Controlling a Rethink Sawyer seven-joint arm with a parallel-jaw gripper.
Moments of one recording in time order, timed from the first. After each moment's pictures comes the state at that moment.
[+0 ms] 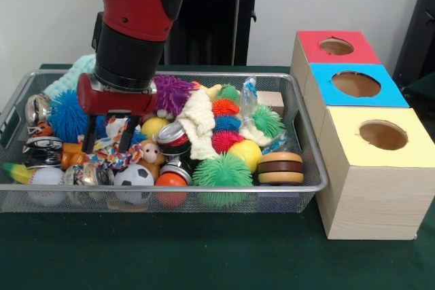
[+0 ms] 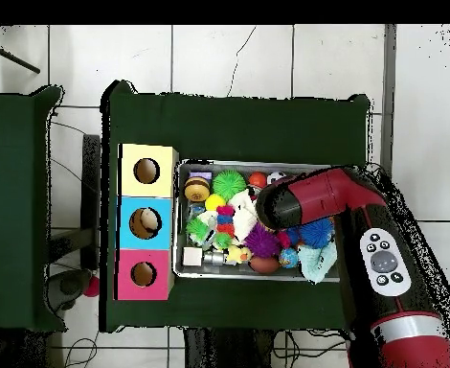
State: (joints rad) arm -0.55 -0.56 0.35 1.44 -0.94 0.65 1.57
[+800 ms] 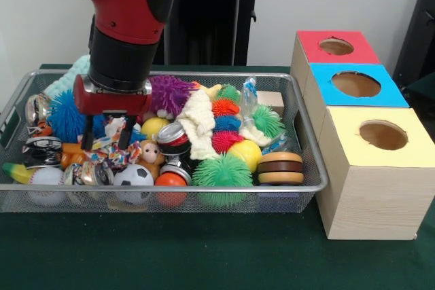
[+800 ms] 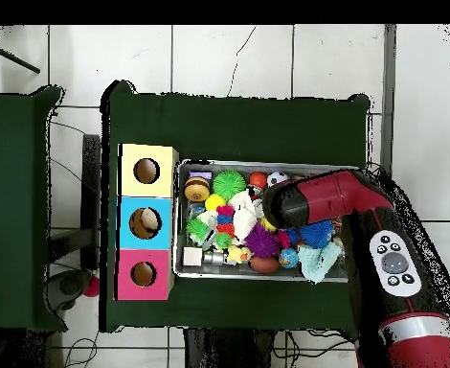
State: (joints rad) arm -0.58 -0.55 0.35 1.44 -0.86 0.68 1.57
